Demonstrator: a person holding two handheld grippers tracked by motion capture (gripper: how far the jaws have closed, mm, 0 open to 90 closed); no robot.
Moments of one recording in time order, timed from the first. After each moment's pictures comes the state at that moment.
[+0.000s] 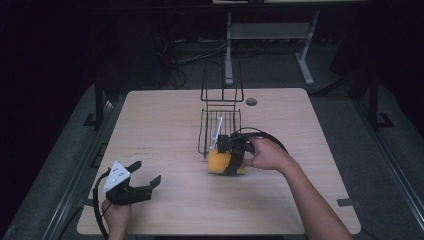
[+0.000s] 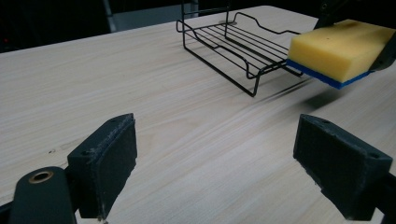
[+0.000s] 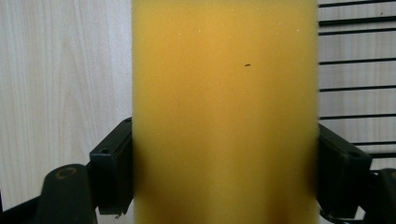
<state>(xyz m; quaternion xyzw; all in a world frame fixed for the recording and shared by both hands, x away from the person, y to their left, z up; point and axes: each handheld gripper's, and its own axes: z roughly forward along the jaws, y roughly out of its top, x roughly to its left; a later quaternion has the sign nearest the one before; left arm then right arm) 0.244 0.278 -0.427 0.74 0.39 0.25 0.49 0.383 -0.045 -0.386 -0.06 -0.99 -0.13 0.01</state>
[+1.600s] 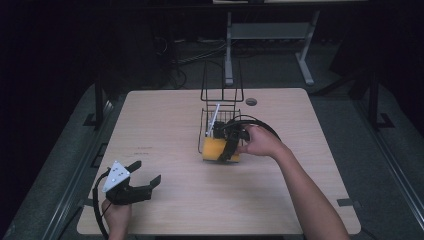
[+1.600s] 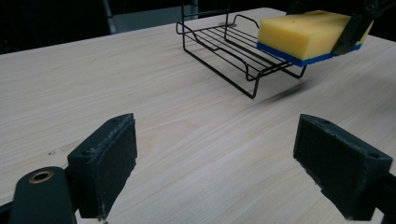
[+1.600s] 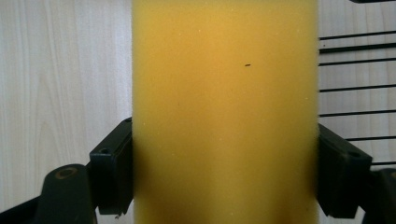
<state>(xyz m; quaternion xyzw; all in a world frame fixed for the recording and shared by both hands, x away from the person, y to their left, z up) 0.244 0.278 -0.427 0.74 0.38 0.25 0.49 0.419 -0.036 -0.376 -0.07 -0.99 -0.15 0.01</state>
